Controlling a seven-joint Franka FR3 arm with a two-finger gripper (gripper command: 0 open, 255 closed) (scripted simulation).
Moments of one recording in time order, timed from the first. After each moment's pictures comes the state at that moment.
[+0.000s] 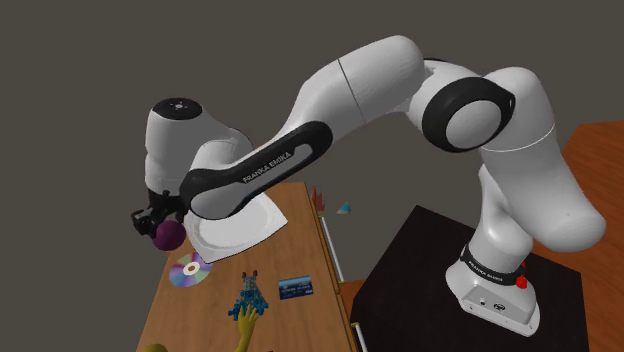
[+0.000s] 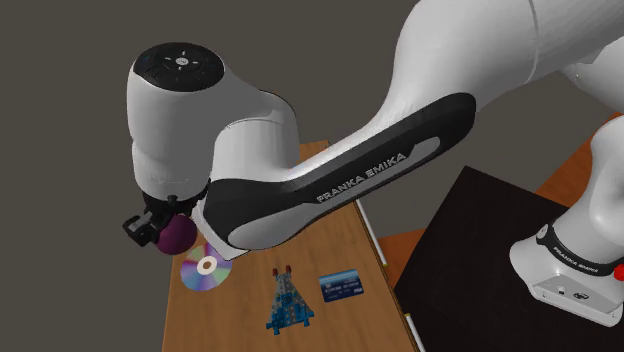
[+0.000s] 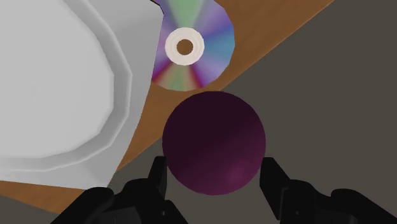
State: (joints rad) arm 0.69 0.63 -0.02 -1.43 -0.15 2.48 0.68
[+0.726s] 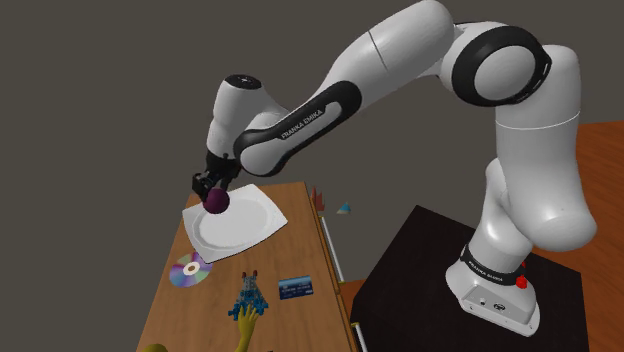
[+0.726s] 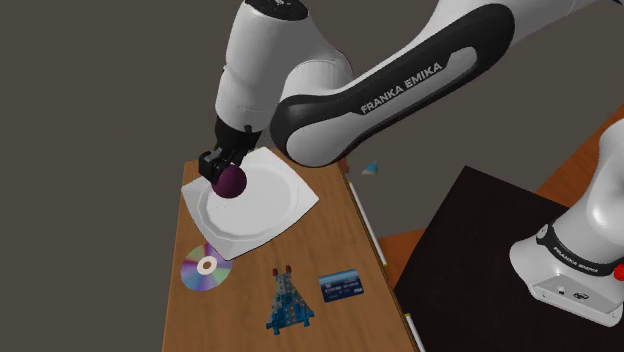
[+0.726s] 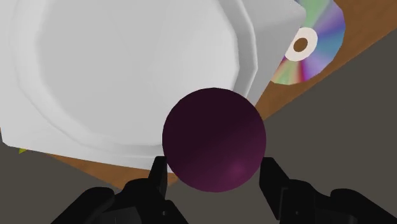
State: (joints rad) arm 0.50 0.40 0.00 -1.78 -0.07 2.62 0.46
